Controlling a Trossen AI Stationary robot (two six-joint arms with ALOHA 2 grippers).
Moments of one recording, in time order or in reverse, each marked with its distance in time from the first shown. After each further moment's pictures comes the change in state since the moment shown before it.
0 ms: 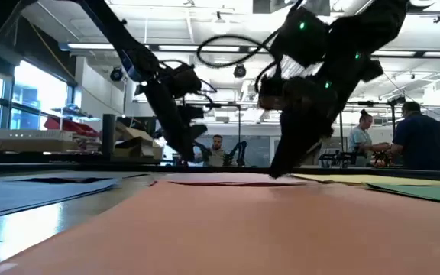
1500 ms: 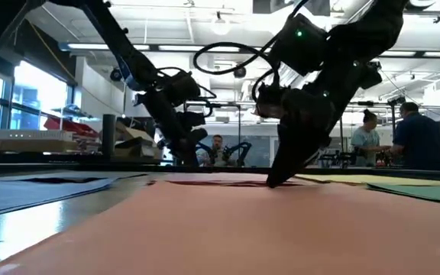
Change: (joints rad) left arm 0.030 0.092 -0.041 0.187 0.121 0.003; right arm 0.008 0.089 0.000 0.084 0.044 -0.018
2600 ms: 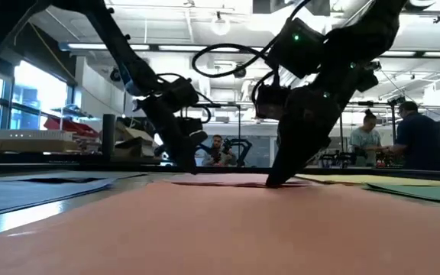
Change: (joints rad) left arm 0.022 0.026 0.000 -0.022 0.080 -0.075; right arm -0.021 0.012 0.002 0.007 -0.075 -0.076
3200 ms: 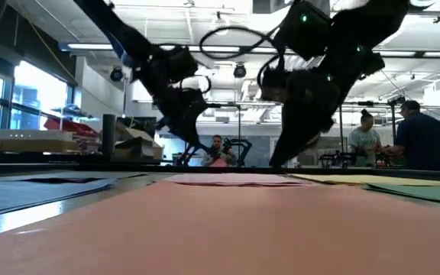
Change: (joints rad) left arm -0.035 -0.157 -0.002 -0.064 -0.056 -0.018; right arm 0.009 -0.093 -0.002 -0.078 0.048 0.032
